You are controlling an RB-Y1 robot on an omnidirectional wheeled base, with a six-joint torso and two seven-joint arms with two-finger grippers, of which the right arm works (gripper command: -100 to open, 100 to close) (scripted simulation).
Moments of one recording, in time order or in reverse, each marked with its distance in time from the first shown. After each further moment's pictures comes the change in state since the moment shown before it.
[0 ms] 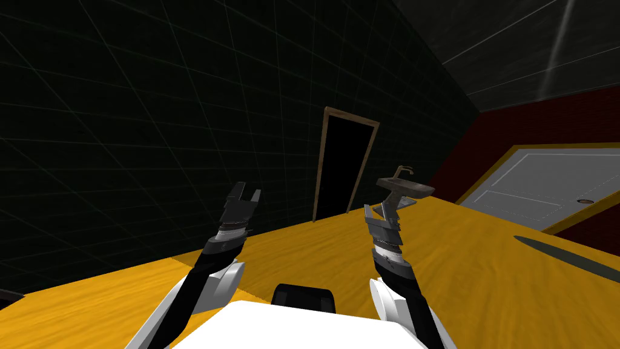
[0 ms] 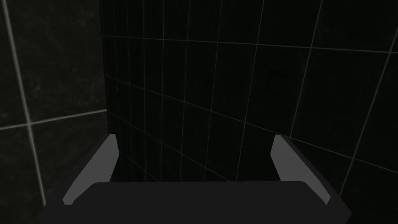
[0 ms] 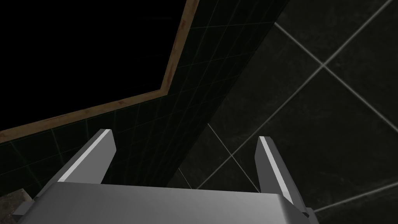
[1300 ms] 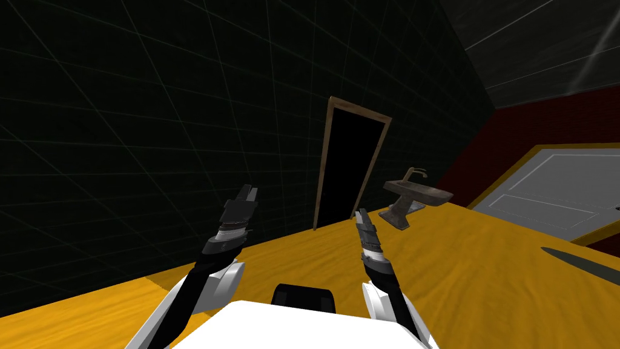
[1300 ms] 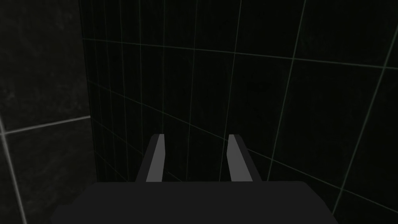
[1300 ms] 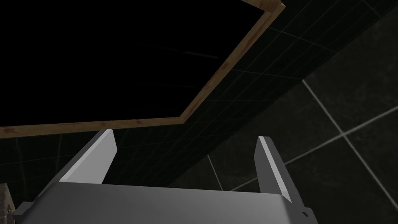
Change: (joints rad) arm -0.038 -0.055 0.056 0.219 0.027 -0.060 0.254
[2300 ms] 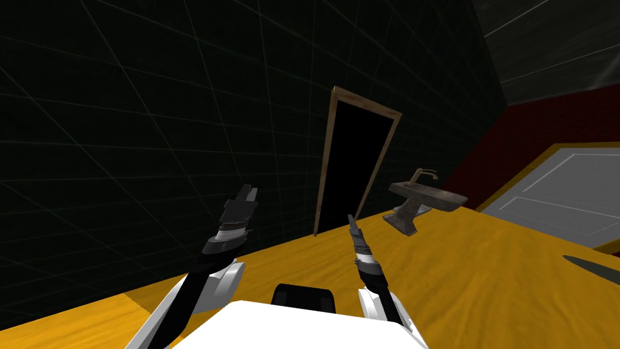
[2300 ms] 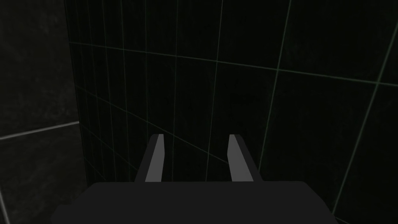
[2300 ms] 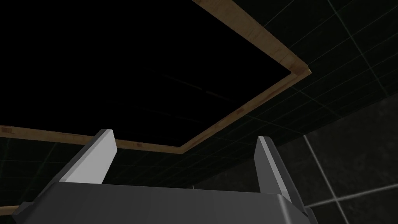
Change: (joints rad) arm -0.040 -0.043 0.045 0.196 0.022 -0.049 0.225
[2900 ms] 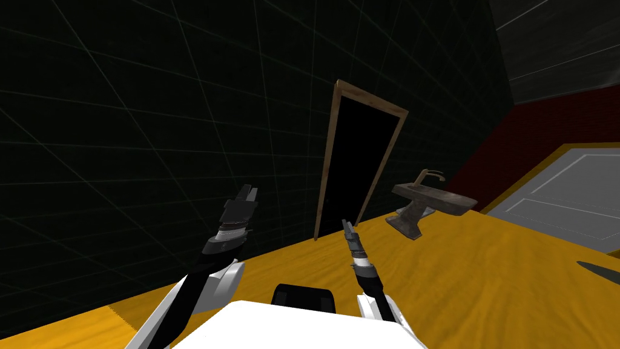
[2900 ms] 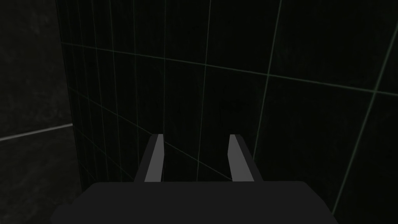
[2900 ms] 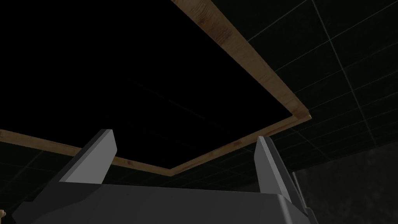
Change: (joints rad) arm -0.028 -0.027 0.029 0.140 0.014 -0.039 0.149
